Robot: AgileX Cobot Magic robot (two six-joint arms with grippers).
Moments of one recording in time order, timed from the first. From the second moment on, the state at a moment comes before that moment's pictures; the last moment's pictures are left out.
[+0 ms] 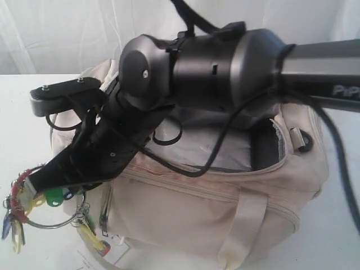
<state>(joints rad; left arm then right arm) -0.36 0.78 -0.70 0.10 0.60 0.10 1.07 1.85 -1.46 0.42 0.74 -0.16</state>
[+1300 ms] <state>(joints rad) -0.36 0.70 -0.69 0.73 0.76 -0.52 0.97 2.04 -1.56 0.45 0.82 -0.25</state>
